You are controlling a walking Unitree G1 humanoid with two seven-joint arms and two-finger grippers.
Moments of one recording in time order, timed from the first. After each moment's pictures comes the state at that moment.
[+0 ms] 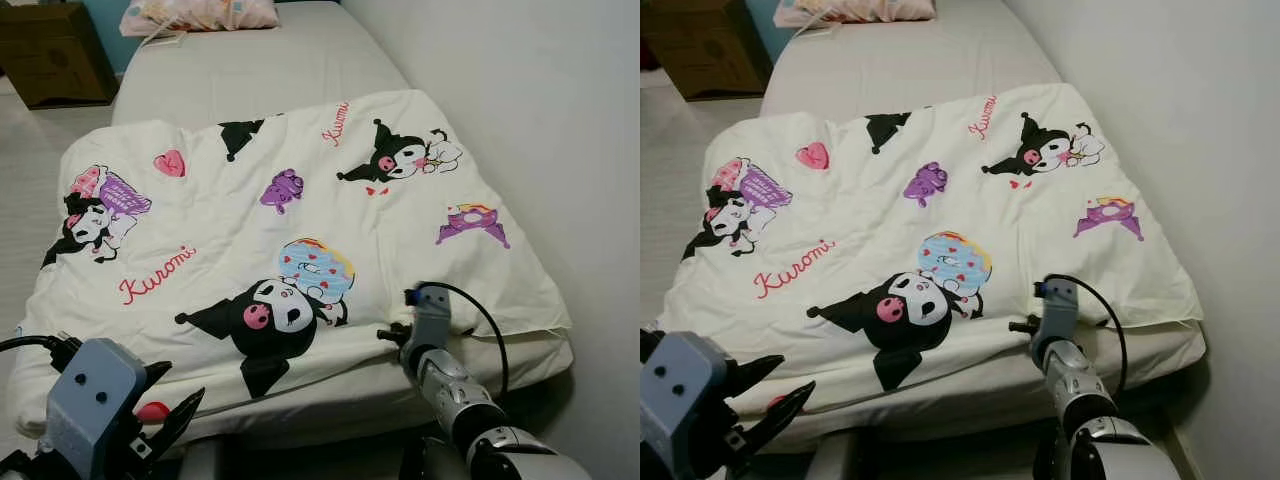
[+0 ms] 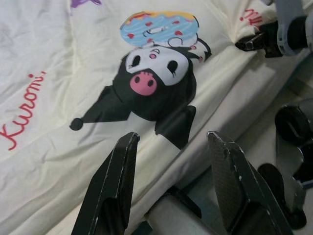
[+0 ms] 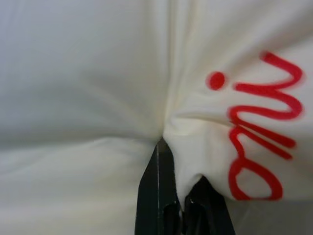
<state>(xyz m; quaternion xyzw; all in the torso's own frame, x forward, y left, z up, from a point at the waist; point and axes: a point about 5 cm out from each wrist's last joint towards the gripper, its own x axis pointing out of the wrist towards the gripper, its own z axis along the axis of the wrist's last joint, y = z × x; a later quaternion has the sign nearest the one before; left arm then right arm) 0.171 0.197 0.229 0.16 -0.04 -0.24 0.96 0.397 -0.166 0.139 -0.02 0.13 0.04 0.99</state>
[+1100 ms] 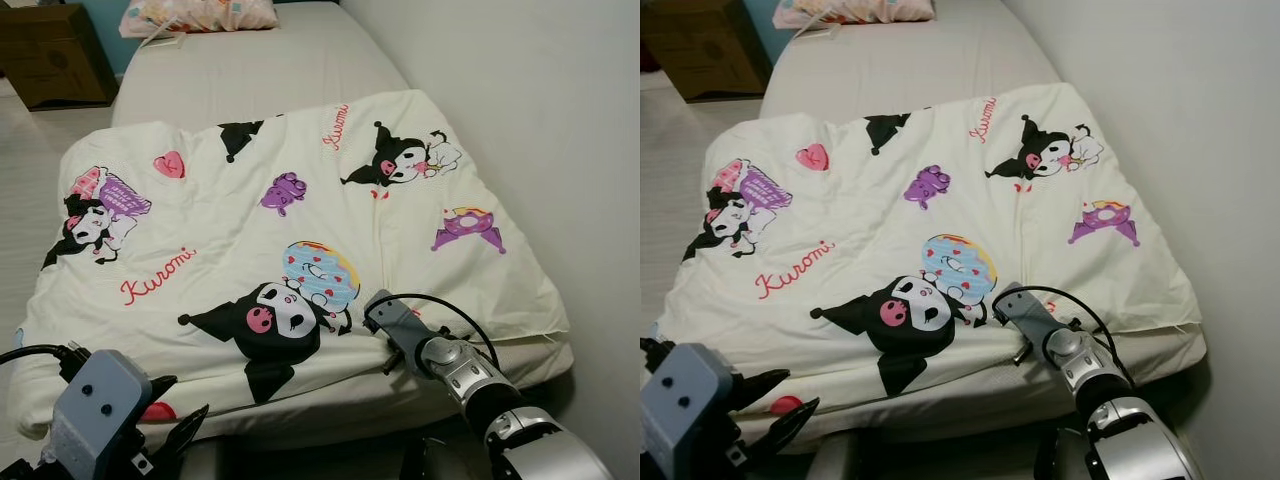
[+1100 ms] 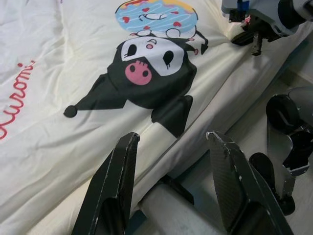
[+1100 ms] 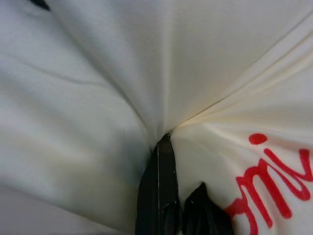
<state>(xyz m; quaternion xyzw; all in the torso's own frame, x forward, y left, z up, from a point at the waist) 0.168 0.196 0.223 0.17 -0.02 -0.26 0.95 0.394 -0.180 0.140 -0.36 0.23 0.17 0.89</state>
